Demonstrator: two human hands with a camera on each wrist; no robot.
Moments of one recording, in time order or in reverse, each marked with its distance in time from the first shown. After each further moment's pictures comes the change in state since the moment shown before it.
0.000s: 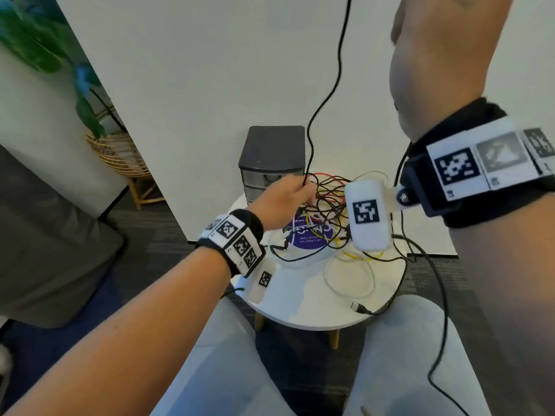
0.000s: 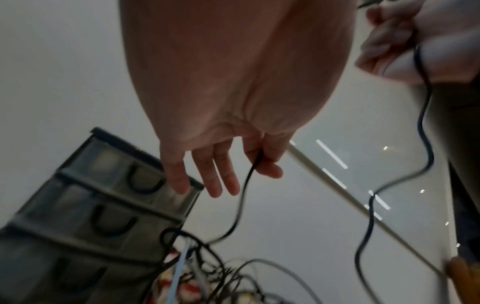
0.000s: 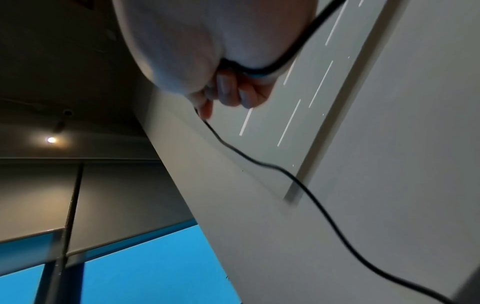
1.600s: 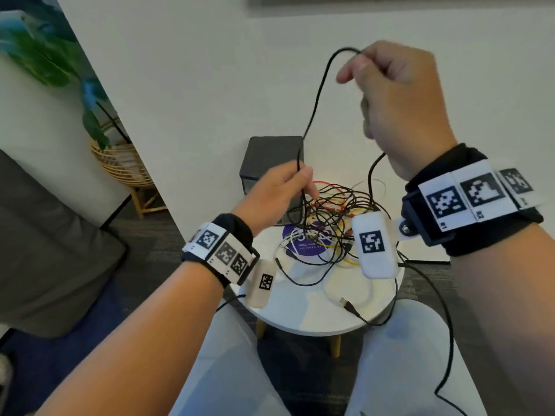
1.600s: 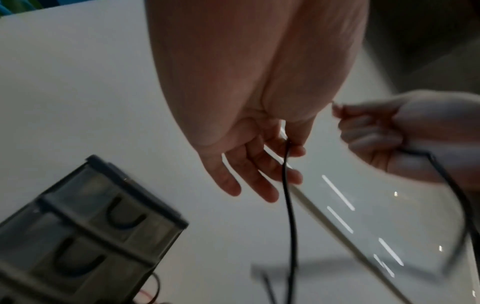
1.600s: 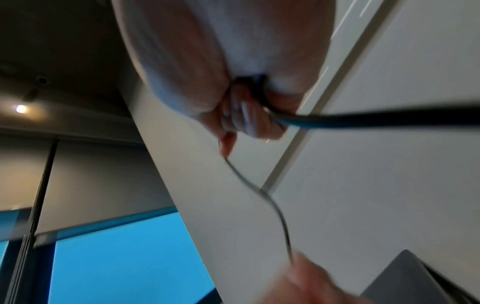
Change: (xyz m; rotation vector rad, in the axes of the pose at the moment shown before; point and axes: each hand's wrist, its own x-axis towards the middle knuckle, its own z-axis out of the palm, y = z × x) left_hand -0.021 0.017 -0.019 -0.299 0.123 0.141; right_hand -0.088 -0.073 0.027 0.077 -0.280 0.338
